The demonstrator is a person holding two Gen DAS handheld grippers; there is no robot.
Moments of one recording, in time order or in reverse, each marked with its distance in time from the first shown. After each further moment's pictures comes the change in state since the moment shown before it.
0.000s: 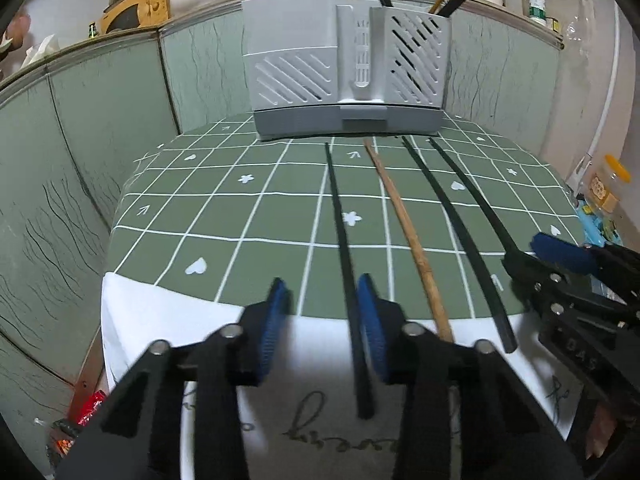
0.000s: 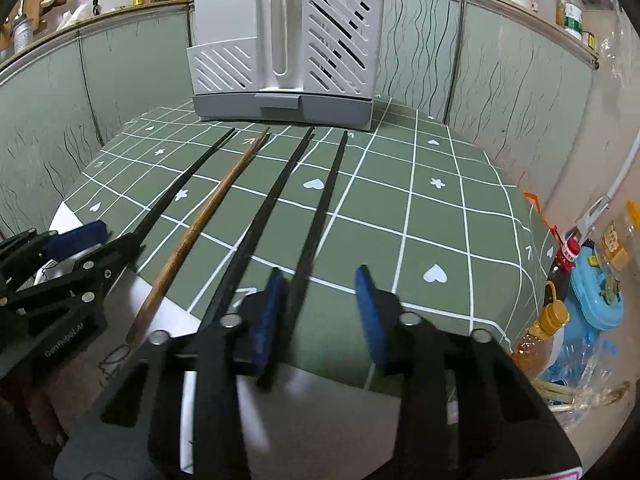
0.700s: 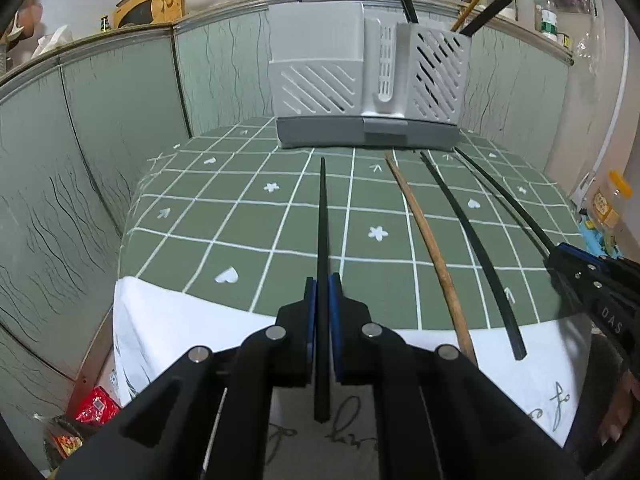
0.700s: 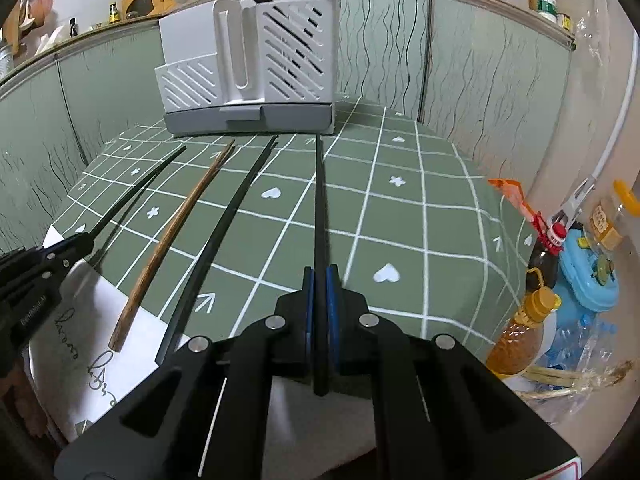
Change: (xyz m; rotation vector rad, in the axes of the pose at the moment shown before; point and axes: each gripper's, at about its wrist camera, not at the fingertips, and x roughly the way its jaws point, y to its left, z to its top) left arm -0.009 0.023 0.008 -0.041 -0.021 0.010; right arm -0.013 -0.028 0.002 0.073 -0.008 -0.039
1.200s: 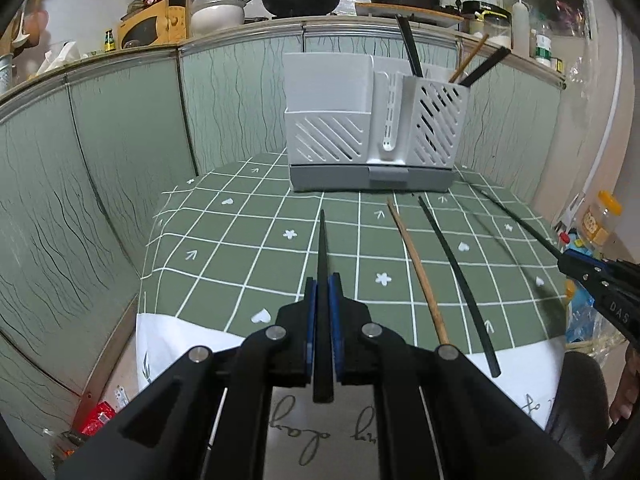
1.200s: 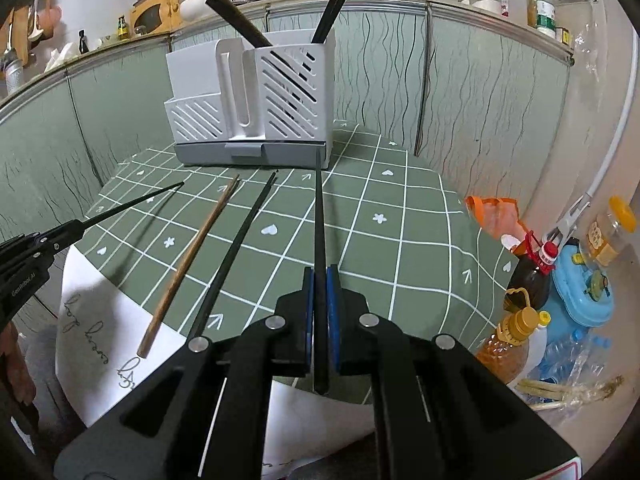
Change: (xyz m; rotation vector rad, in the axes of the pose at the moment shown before) left arm -0.035 0.021 0.027 -0.013 -0.061 -0.028; right arm -0.036 -0.015 0.025 -0.005 -0.030 0.035
